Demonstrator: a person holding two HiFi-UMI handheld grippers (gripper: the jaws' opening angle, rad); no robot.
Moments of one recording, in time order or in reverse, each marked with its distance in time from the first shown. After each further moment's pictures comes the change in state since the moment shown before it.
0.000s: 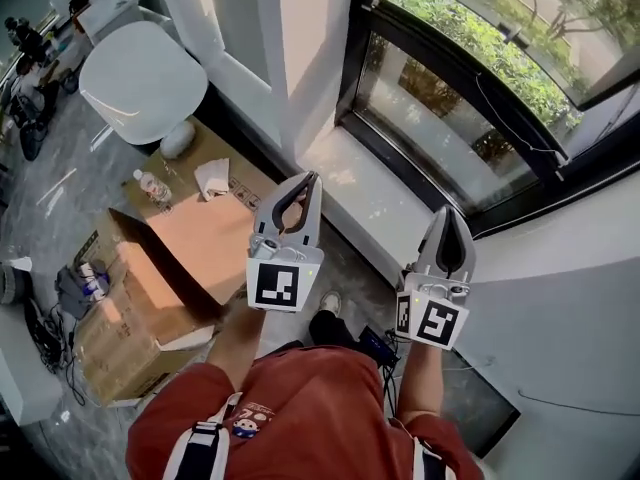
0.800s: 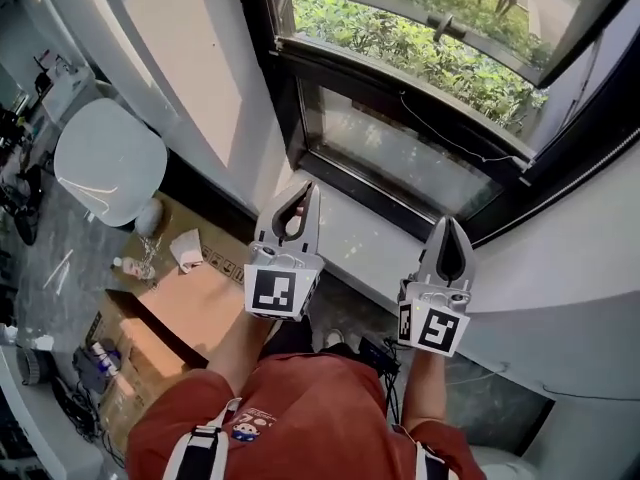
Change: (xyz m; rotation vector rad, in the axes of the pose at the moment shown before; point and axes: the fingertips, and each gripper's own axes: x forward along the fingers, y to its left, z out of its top) left arm 0.164 -0.087 0.013 -0.033 -0.026 -0.190; right arm 0.049 -0.145 -0.035 0.004 -0.014 -0.211
